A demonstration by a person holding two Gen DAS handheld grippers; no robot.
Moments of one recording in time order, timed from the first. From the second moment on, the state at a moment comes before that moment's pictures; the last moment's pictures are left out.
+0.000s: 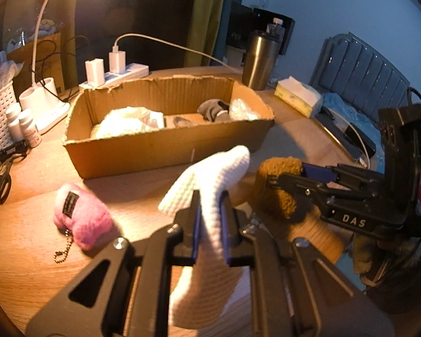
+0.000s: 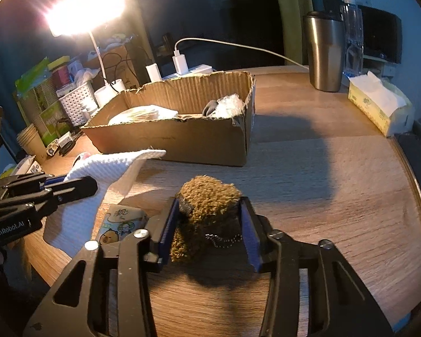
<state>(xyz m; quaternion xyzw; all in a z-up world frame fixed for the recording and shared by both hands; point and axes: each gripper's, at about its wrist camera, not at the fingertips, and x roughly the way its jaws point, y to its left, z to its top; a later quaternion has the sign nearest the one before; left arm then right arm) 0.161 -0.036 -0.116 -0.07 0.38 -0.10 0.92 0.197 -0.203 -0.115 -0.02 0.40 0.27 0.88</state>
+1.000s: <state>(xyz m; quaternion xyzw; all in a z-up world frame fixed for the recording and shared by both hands) 0.155 0.000 -0.074 -0.09 0.31 -0.08 0.94 0.185 -0.188 -0.055 -0.04 0.33 0.27 0.90</state>
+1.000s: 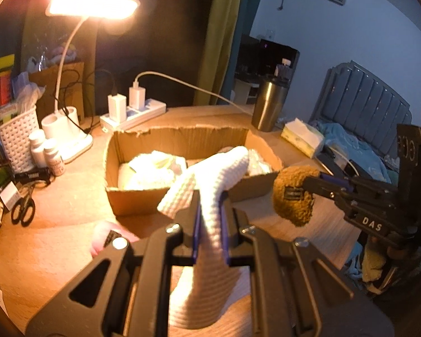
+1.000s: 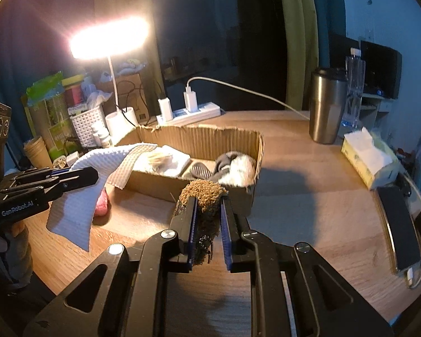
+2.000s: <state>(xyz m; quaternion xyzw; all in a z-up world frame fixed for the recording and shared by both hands) 0.183 0.001 -0.043 -0.06 0.26 -0.06 0.96 0.208 -0.180 -0.010 -0.04 0.27 0.28 0.92</state>
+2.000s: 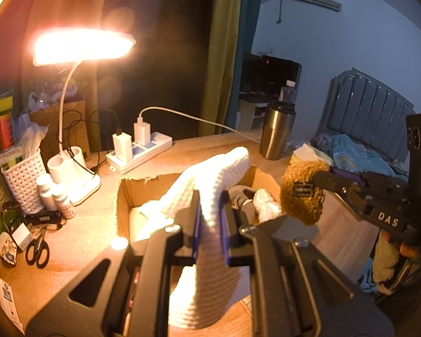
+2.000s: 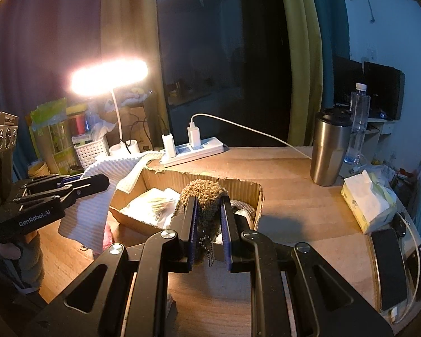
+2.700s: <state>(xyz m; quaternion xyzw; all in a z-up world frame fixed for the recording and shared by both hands) 0.231 -0.014 -0.050 -0.07 0.26 -0.06 0.96 0.247 -0.190 -0.022 -0.01 0.28 0.29 0.91</state>
